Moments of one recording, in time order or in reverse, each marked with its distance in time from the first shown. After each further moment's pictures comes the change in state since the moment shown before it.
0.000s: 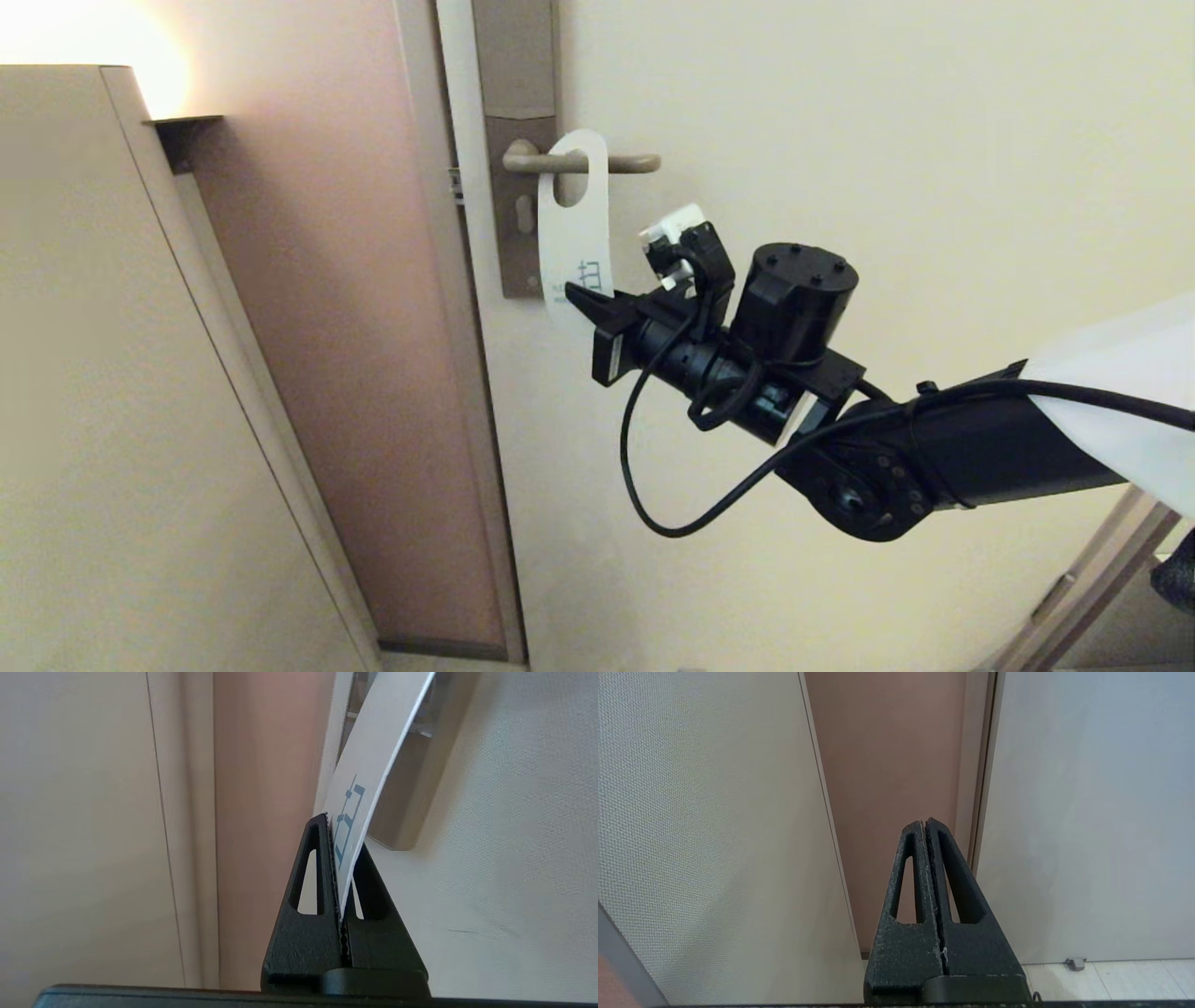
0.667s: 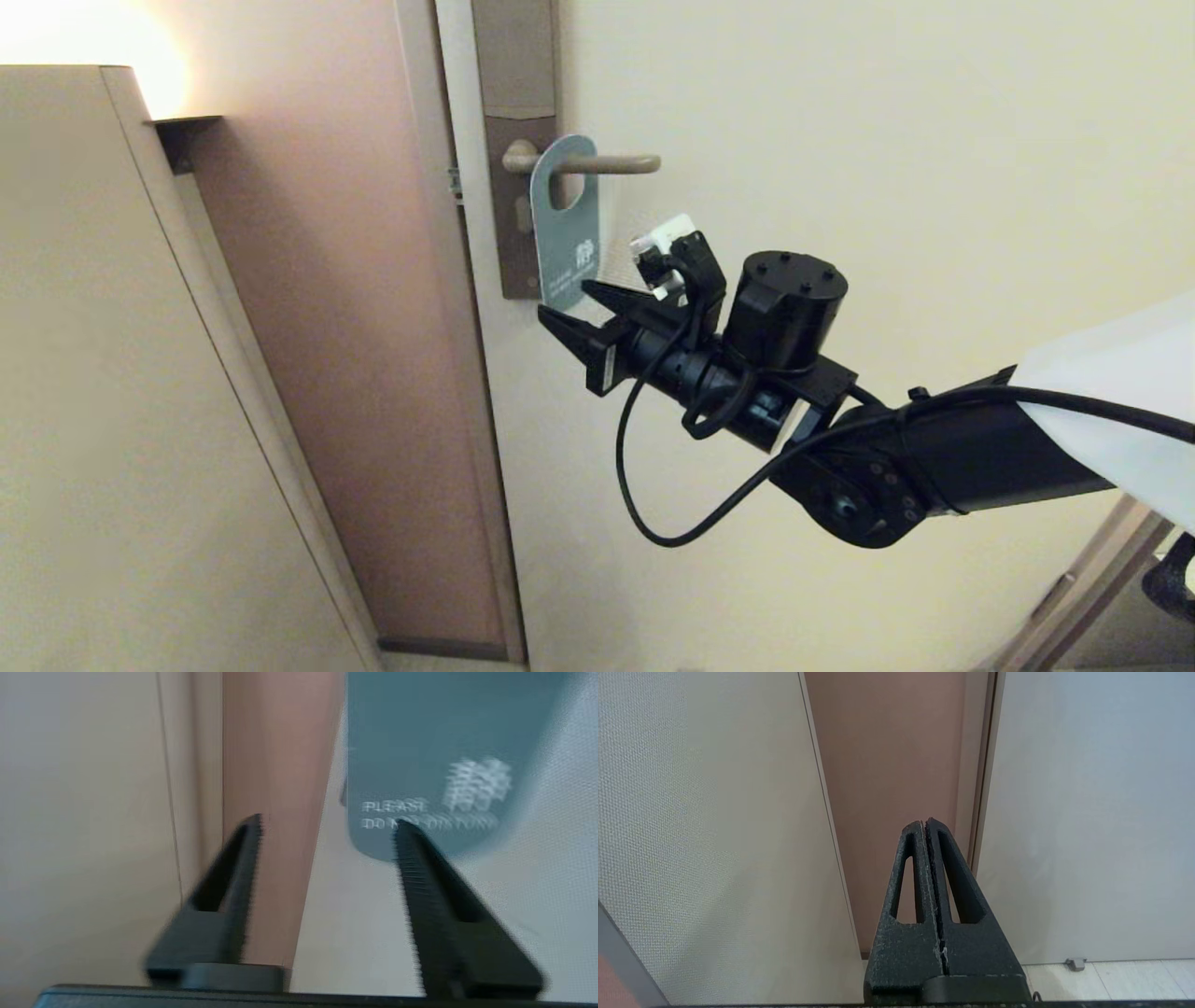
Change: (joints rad) left arm 0.000 0.000 0.000 0.000 0.000 0.000; right arm 0.003 0.007 0.005 0.002 0.003 0.000
